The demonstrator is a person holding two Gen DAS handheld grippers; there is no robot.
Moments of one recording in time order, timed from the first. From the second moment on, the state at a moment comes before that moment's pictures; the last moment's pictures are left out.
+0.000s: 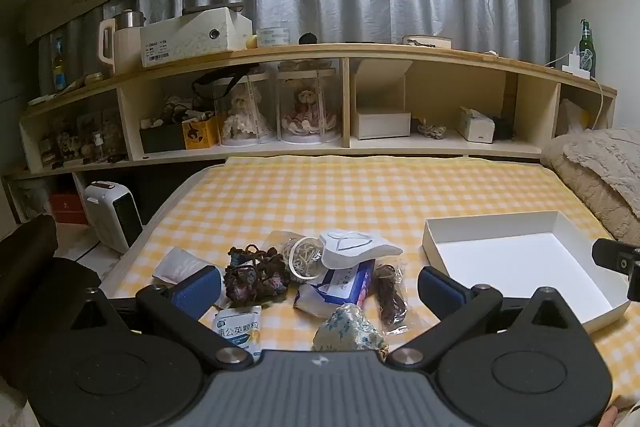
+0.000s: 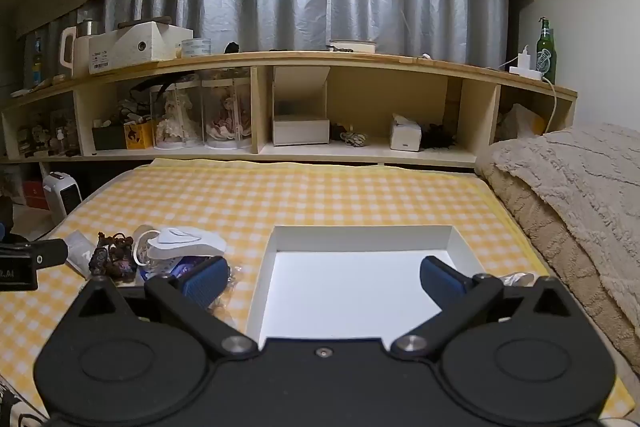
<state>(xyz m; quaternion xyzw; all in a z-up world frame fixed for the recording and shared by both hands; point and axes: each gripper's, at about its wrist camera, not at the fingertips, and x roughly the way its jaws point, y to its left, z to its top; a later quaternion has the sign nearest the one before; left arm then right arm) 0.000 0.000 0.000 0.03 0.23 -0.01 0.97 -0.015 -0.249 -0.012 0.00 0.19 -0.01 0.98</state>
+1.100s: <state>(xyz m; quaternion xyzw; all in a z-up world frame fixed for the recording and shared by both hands) 0.000 0.000 0.000 0.02 0.23 -0.01 0.97 -0.013 -0.249 -0.014 0.00 0.19 -0.01 0.98</state>
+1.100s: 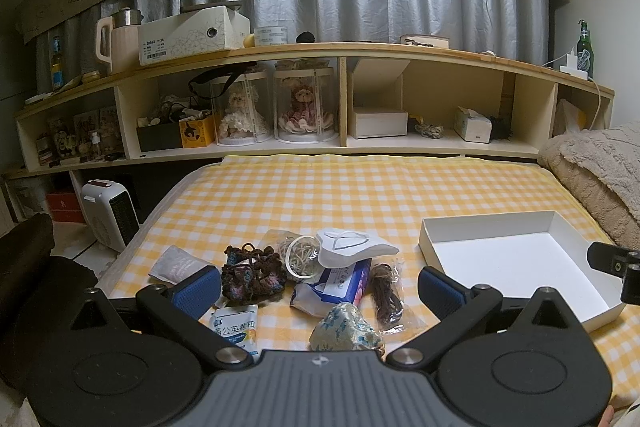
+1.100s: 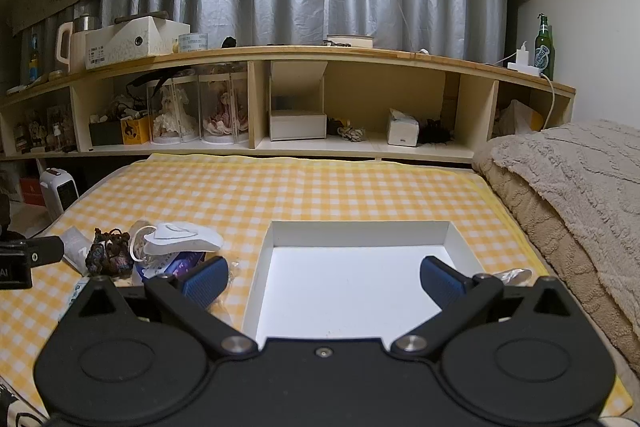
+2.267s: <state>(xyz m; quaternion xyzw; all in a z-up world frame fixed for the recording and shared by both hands) -0.002 -0.005 -0.006 0.02 0.23 -0.01 0.97 -0.013 -0.249 -0.016 0.00 0.20 -0.02 0.98</state>
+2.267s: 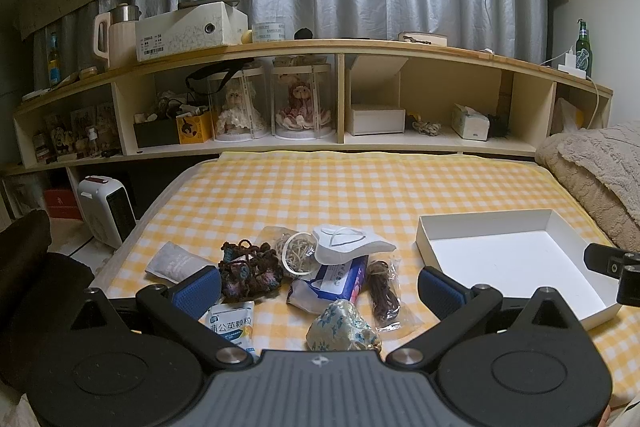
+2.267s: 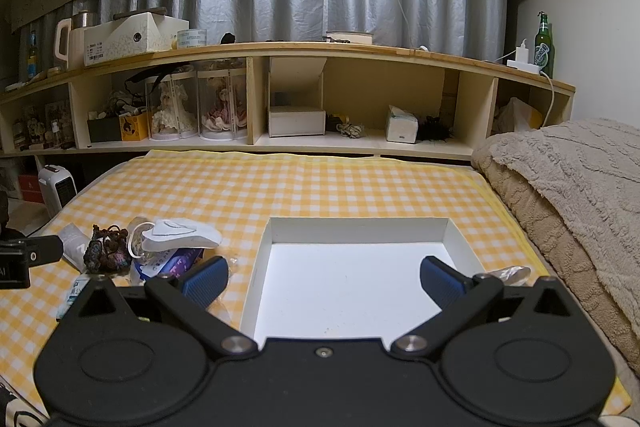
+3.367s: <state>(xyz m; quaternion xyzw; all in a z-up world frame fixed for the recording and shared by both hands) 0.002 -0.008 -0.008 0.02 0.23 -0.01 0.97 -0.014 -0.250 -0.018 0.00 0.20 -0.01 0.98</state>
